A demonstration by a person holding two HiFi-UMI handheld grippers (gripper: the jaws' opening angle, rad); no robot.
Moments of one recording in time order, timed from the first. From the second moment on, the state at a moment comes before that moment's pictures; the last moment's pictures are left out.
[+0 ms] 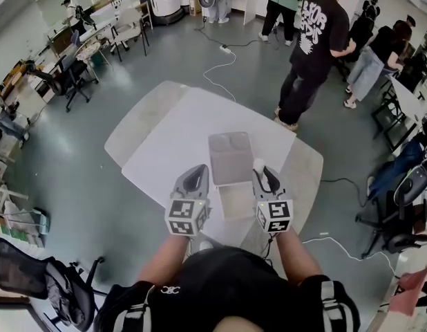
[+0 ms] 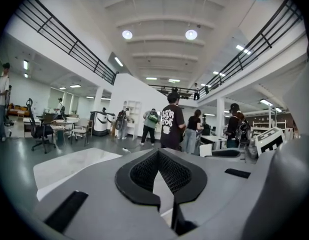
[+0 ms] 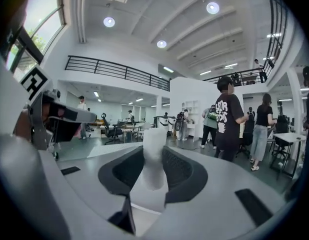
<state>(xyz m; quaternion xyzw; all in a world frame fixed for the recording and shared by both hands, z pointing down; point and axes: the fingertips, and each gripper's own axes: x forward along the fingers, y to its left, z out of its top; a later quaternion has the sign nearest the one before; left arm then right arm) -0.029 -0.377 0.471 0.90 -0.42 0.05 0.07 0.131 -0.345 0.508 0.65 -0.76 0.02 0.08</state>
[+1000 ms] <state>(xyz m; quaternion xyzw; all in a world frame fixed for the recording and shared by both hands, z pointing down) -0.033 -0.369 0.478 0.88 -0.46 0.06 0.08 0.098 -0.330 0.688 0.38 -0.80 -0.09 0.45</state>
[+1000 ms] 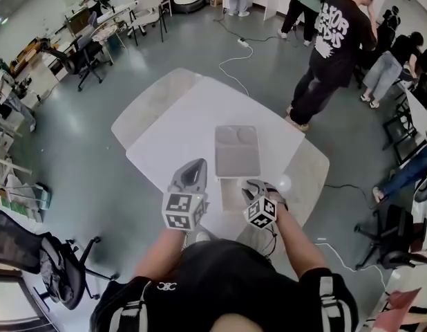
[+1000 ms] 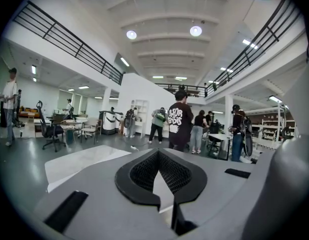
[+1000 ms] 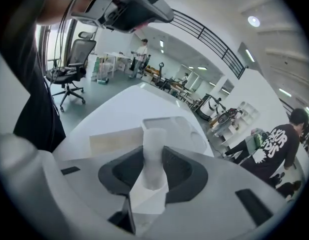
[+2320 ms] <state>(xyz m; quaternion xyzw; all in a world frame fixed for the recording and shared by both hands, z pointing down) -0.055 -0.369 0.478 0.87 -0.48 0.07 0.08 0.092 -0.336 0.751 0.32 -0.81 0.00 0.49</state>
